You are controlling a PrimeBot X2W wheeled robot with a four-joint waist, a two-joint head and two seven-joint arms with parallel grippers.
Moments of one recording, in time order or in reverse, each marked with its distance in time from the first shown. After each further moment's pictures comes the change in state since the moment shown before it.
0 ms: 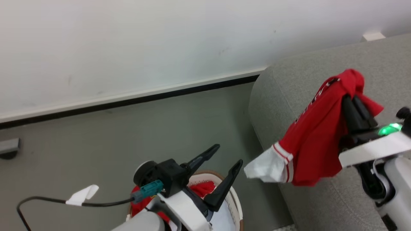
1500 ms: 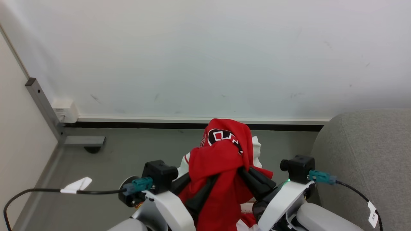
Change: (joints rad) left arm 0.042 0.082 0.031 -0.072 -0.099 0.015 0.190; right arm -0.100 0.153 0.623 0.174 0.274 0.000 0.000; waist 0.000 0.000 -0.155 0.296
